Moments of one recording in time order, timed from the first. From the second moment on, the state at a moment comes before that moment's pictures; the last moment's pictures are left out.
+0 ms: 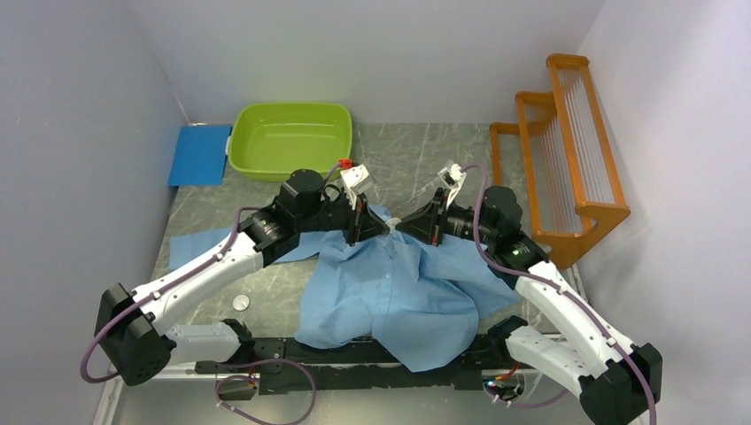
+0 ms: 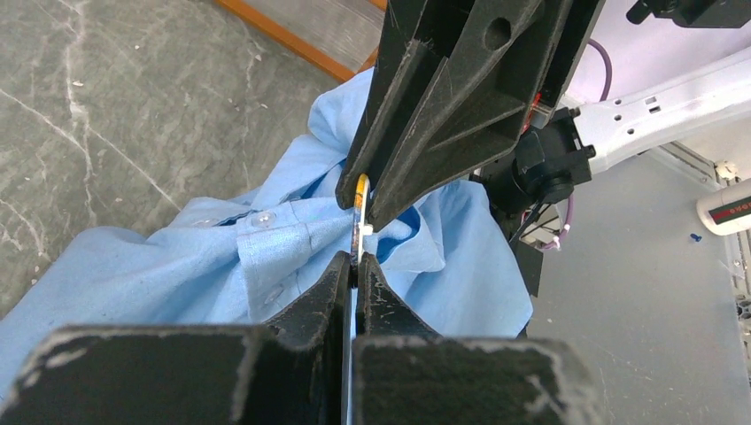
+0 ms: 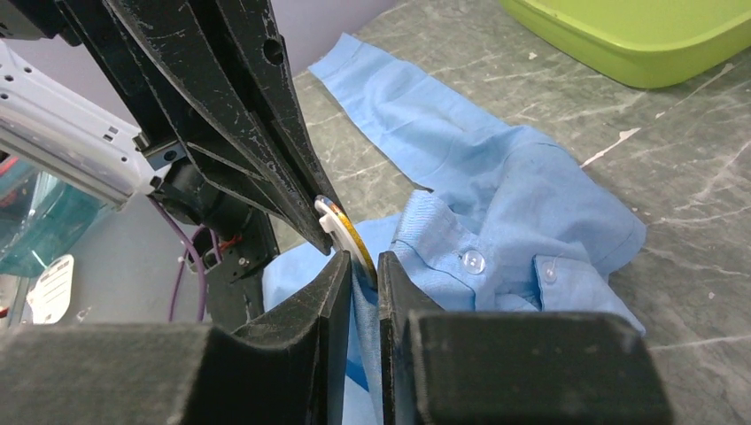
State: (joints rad) left arm -0.77 1.21 1.01 -0.08 0.55 -0.20; right arm 0.47 0.91 0.73 0.03 -0.70 0.32
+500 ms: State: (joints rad) left arm -0.78 1.18 1.00 -0.06 0.51 -0.22; right arm 0.47 0.86 0.68 0.14 -0.71 0.34
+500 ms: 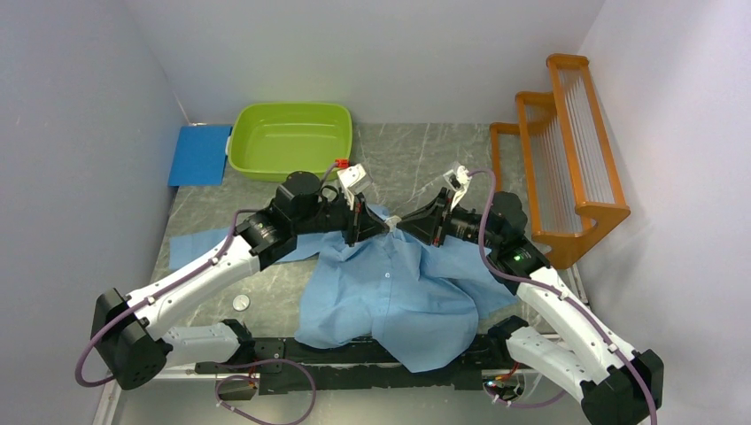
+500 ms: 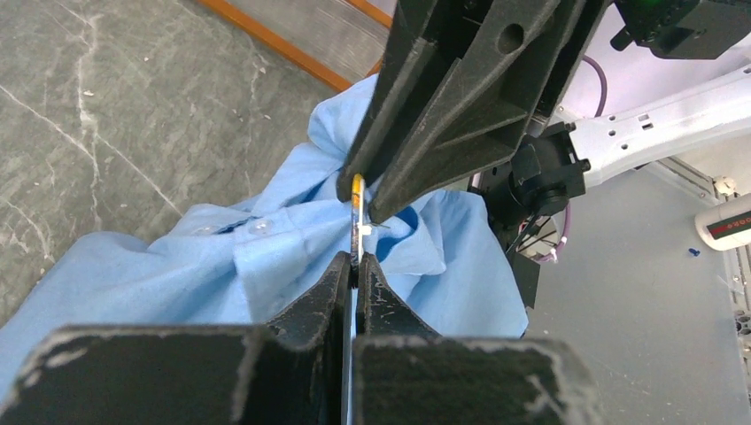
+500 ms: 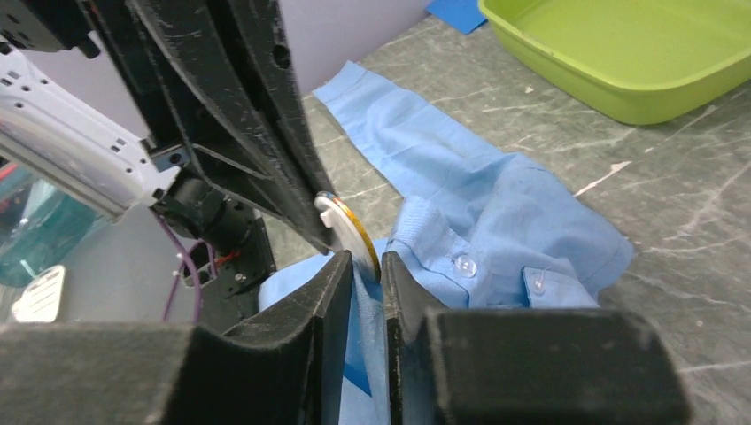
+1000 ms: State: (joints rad) left arm -0.79 1.16 1.00 -0.10 0.57 -0.20; right arm 0.45 0.83 0.68 0.11 -0.72 0.21
